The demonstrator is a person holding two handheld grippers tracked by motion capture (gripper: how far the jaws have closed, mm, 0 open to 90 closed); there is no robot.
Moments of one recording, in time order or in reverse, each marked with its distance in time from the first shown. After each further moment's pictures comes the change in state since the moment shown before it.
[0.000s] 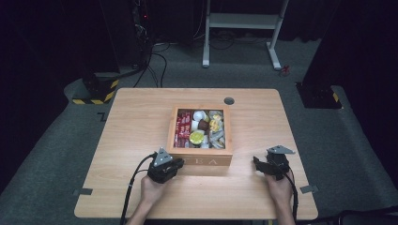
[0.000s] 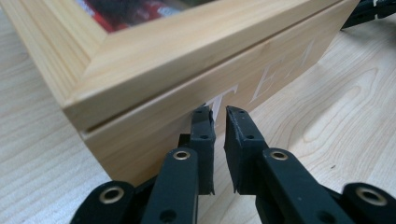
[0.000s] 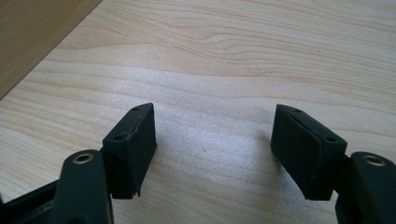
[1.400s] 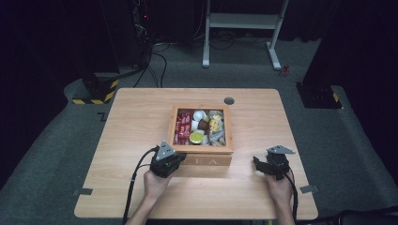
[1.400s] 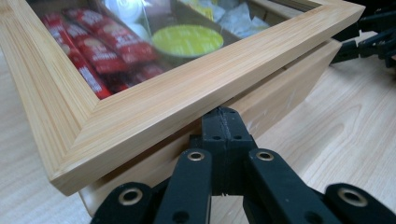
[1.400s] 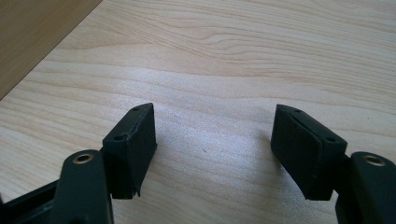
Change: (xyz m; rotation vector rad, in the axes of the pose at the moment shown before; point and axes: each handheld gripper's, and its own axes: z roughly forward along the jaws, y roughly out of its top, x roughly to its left) left arm -0.007 0.032 -0.008 -0.052 0.015 0.003; right arm 0.000 0.000 0.000 0.000 0.000 0.003
